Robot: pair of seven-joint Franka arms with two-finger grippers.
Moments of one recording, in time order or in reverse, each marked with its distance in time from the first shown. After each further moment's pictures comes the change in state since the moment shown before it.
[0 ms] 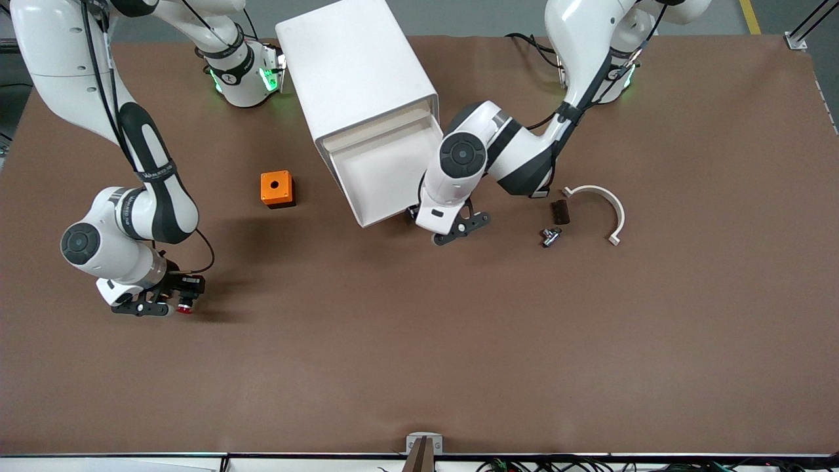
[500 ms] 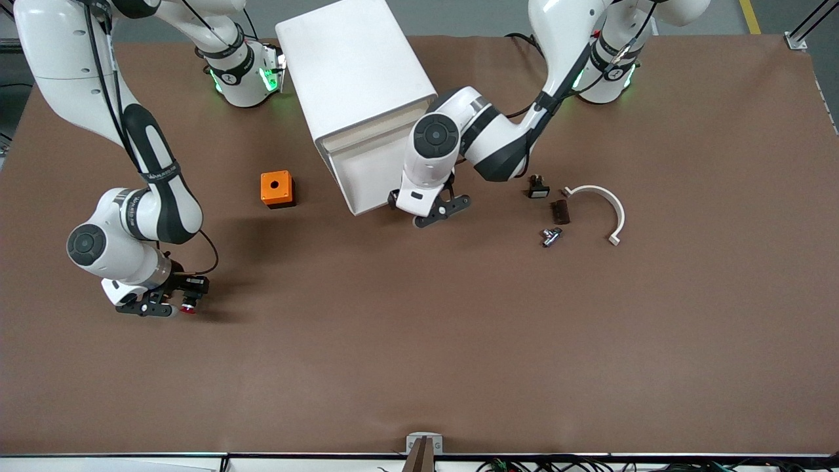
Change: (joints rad) left arm -0.082 0.009 0.000 0.000 0.001 0.000 -0.088; right arm 0.006 0.010 0.003 0.000 0.000 0.004 0.024
